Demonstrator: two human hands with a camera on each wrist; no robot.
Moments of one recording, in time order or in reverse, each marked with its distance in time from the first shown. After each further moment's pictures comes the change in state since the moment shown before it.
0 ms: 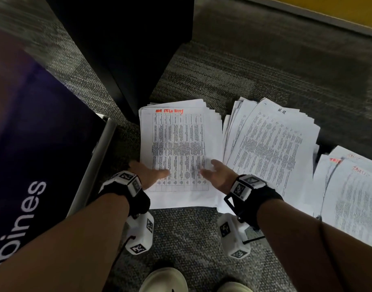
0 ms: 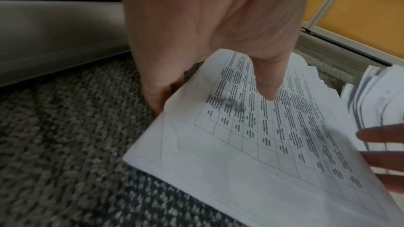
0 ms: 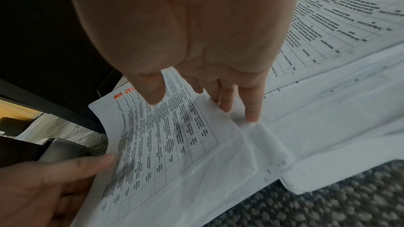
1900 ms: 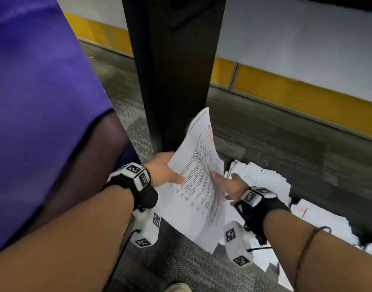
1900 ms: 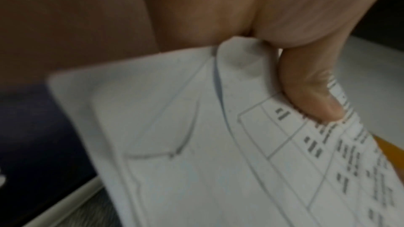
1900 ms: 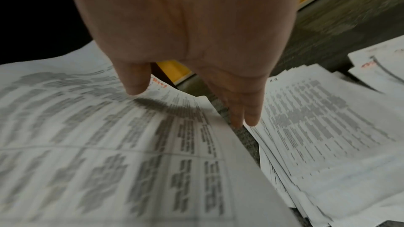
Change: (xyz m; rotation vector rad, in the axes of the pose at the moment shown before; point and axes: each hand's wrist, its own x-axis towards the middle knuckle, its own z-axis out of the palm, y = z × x) left_hand -0.192 0.066 -0.192 -0.173 -0.276 0.697; right_hand -0.174 -0.130 -0.075 0.494 0.209 -0.056
